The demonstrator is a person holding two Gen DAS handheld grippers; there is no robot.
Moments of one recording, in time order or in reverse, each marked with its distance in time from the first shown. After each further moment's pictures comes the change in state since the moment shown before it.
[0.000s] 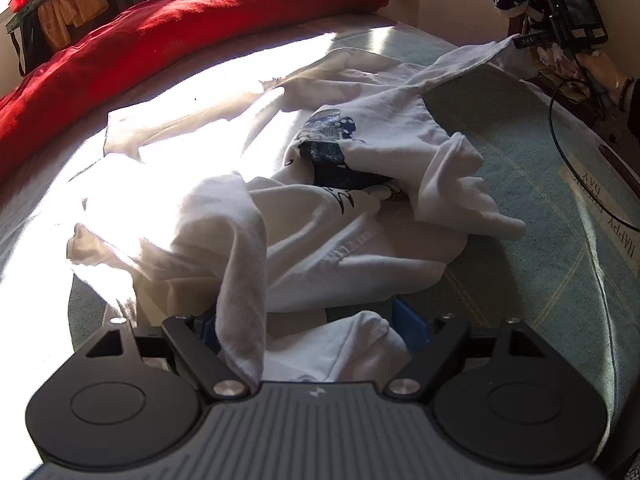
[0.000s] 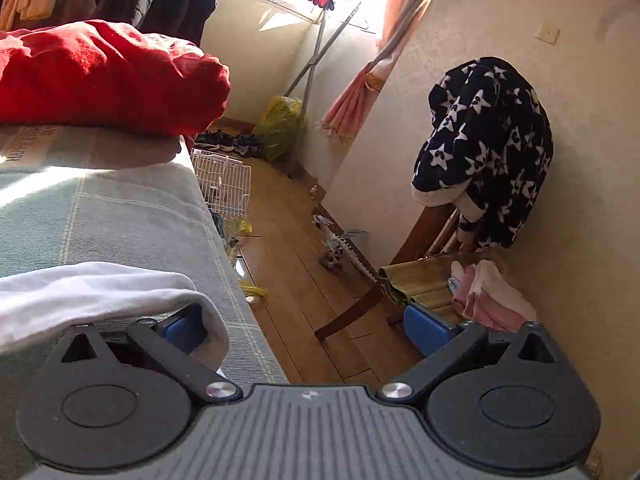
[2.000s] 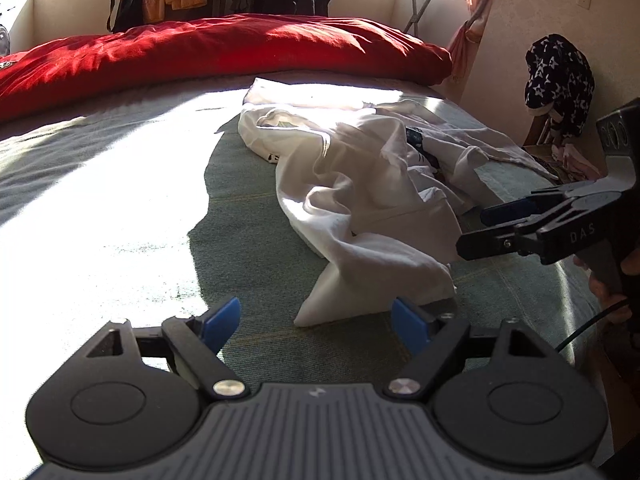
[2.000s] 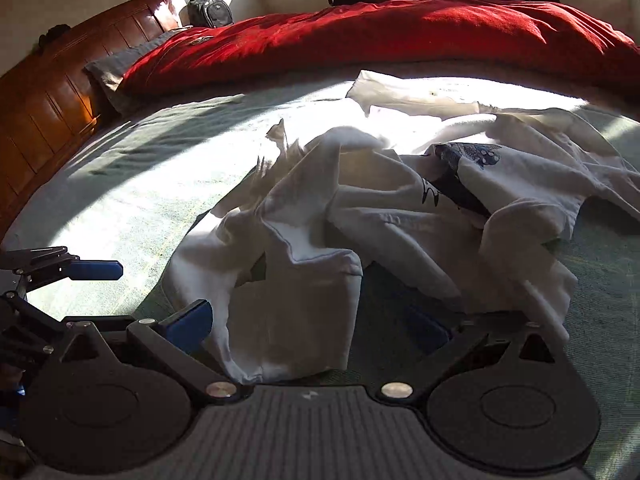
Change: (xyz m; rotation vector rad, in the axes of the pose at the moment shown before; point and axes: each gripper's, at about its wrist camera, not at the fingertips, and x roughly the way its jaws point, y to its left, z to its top) left arm -0.114 0.075 -0.148 -0.287 -0.199 -0.040; right arm -0.401 0.242 -0.124 -0.175 0.163 1.105
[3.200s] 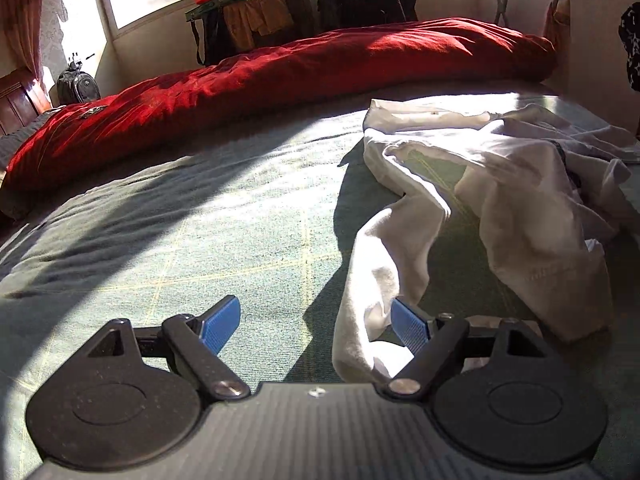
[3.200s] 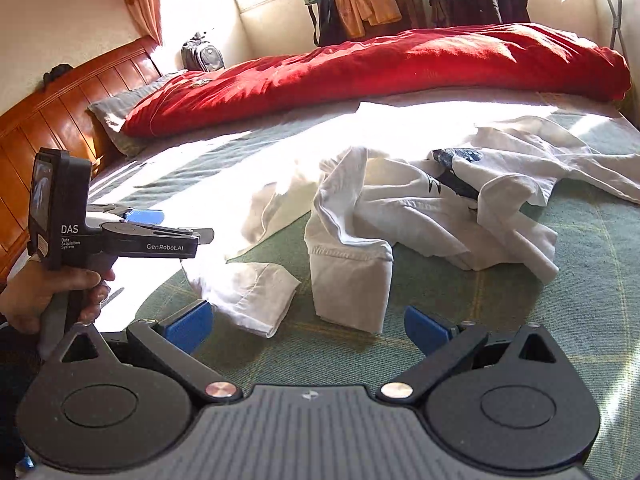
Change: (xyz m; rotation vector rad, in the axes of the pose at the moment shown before) left arm 0.016 0.019 0.031 0.066 -0.052 0.366; right arm -0.050 0.040 -0.035 0.047 -0.143 0.014
